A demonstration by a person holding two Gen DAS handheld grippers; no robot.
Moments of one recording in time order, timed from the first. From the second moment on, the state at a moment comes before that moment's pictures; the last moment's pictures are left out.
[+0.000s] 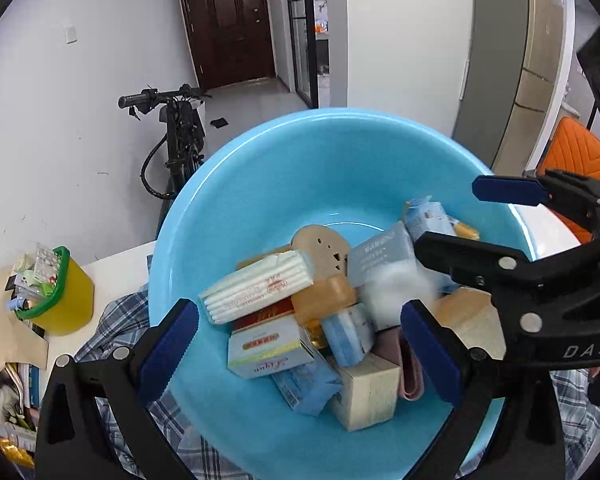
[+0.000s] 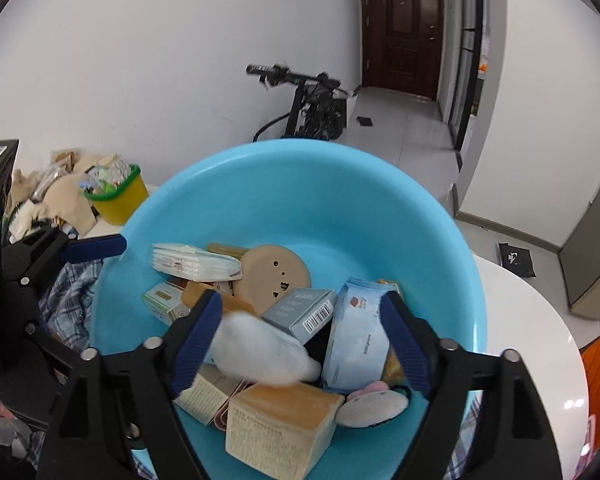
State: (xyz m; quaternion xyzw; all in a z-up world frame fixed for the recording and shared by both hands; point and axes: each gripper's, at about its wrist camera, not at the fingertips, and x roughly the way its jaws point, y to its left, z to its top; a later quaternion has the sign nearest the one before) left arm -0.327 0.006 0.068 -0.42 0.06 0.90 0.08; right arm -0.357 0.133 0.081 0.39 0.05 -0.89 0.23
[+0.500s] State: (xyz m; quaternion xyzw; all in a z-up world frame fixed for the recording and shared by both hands) left arm -0.253 -0.016 0.090 -0.38 0.03 0.92 0.09; right arm -0.274 0.160 0.092 0.36 0.05 -0.91 0.21
